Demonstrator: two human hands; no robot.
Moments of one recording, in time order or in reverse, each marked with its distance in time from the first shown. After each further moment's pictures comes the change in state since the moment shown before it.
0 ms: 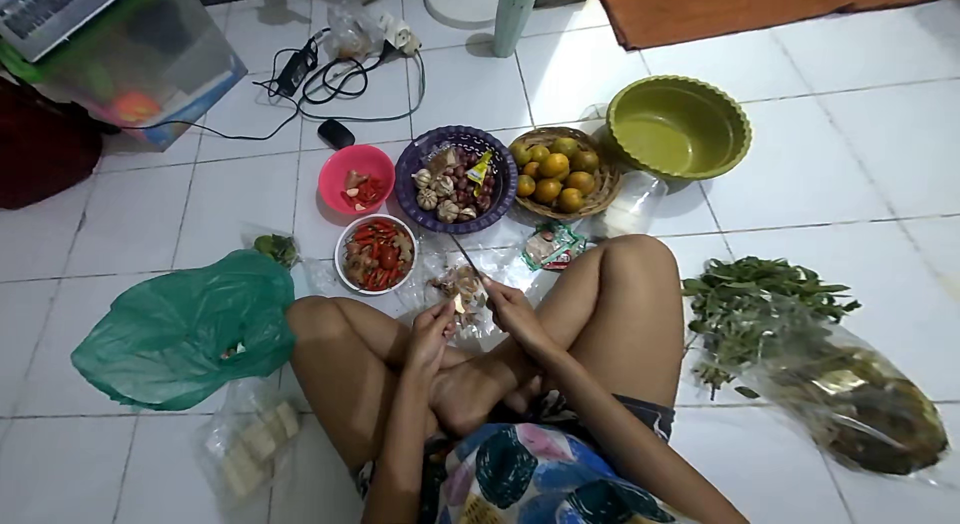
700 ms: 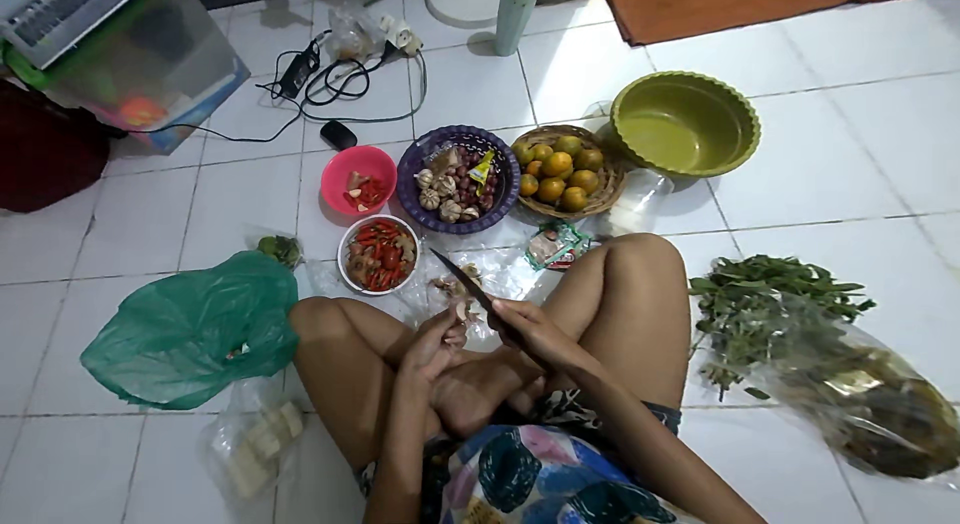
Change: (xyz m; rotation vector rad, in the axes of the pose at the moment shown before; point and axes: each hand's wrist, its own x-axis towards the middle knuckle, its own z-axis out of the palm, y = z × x) left_hand -0.007 0.010 -0.009 -0.344 -0.248 -0.256; right_hand -0.035 -0.014 -0.018 0.171 -0.355 -0.199
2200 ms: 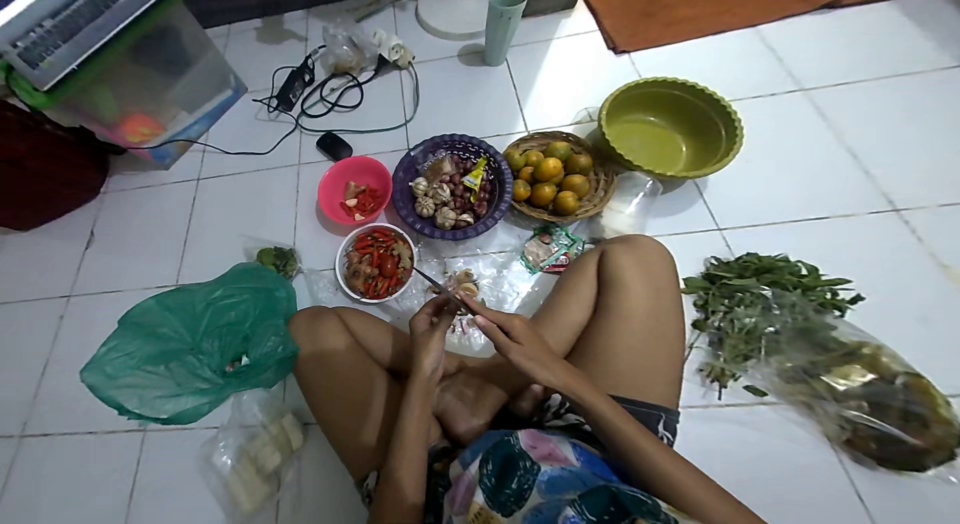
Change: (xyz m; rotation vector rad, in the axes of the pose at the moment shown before) left_hand 0.009 -0.008 0.017 0.432 0.309 0.544; right_hand -0.003 0.001 0.014 -0.534 0.079 -0.103
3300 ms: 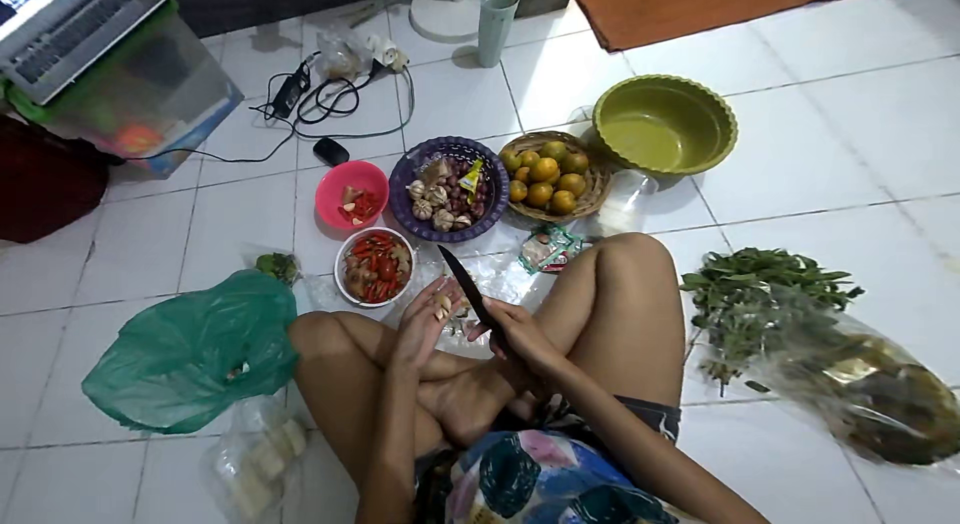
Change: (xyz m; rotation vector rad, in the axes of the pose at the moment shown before) left_hand 0.021 0.021 -0.015 -0.287 -0.258 -0.254; right_hand 0.010 0.006 0.003 0.680 0.108 0.393
